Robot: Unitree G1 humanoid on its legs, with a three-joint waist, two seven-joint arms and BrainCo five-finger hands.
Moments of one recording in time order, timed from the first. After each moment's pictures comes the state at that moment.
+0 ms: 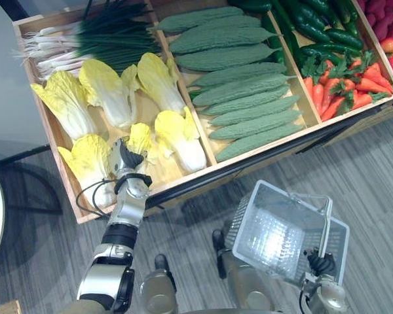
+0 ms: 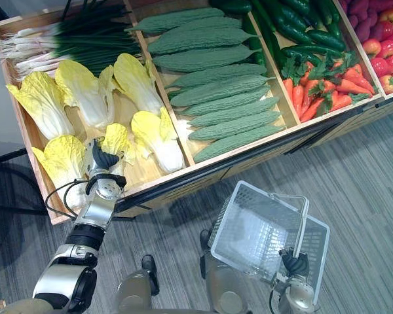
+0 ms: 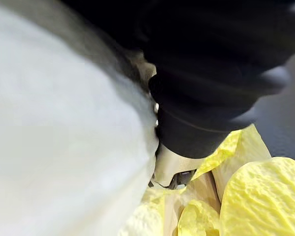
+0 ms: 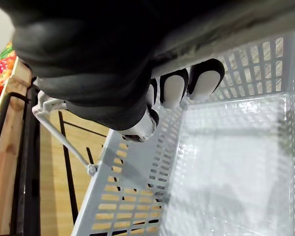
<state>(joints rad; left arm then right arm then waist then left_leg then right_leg) -0.50 0.21 0.02 0.52 0.46 0.12 0.51 0.29 -0.09 -0.26 0.30 0.22 -0.02 -0.22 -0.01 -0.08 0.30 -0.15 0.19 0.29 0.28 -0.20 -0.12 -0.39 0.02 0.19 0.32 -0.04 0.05</state>
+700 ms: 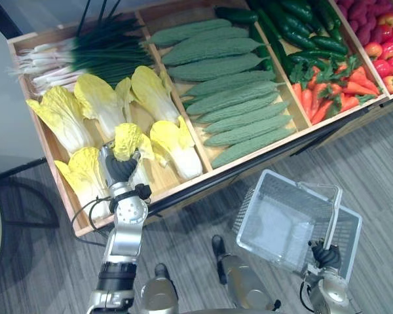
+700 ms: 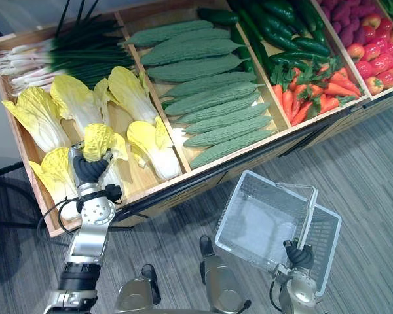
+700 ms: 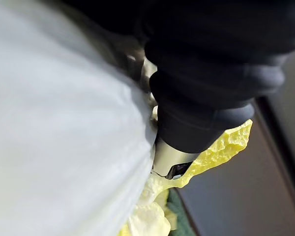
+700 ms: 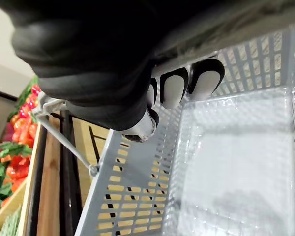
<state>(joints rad) -0.08 0.06 0.05 -0.16 0.31 0.03 0.55 0.27 -0.05 -0.35 0.20 0.18 -0.01 -0.24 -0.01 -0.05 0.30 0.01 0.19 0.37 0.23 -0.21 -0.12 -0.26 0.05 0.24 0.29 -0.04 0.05</state>
